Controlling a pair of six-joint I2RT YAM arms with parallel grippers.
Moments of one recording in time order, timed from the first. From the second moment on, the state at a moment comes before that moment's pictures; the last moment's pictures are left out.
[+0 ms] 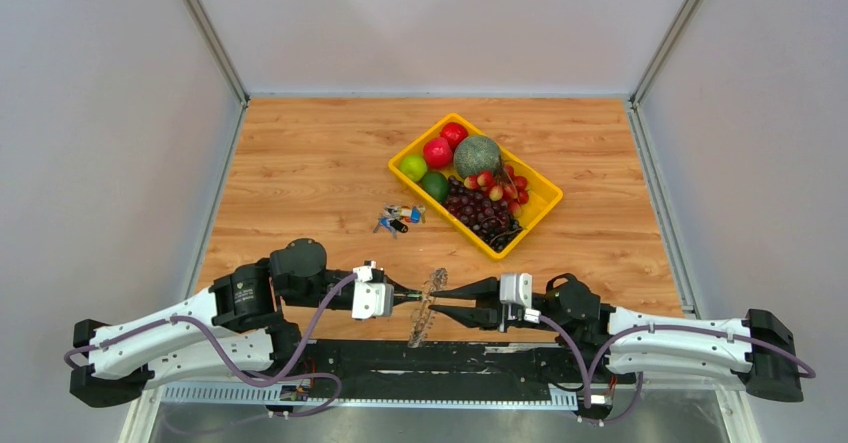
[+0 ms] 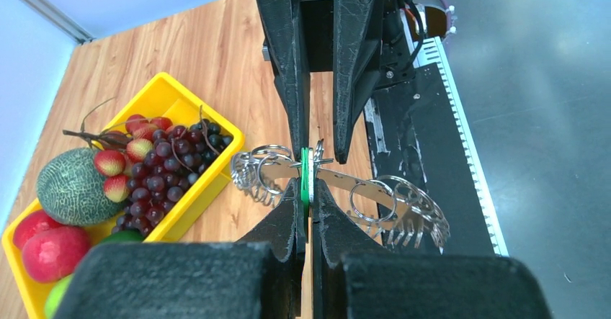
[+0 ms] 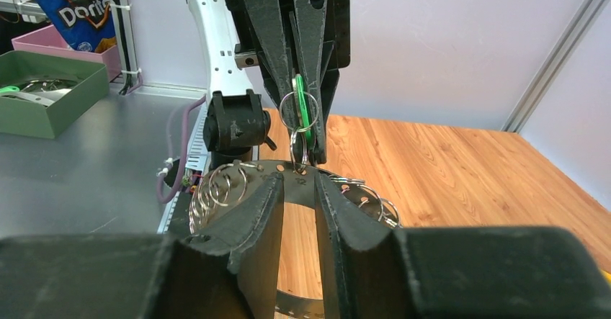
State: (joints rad) left arm -1.23 0.65 0.80 -0.38 0.33 0.39; right arm 1.33 0.69 0.29 0.69 -0.19 -0.12
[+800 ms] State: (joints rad) left arm -1.23 0.65 0.82 -0.41 0.31 0.36; right arm 1.33 0.72 0.50 0.38 -0.21 -0.12
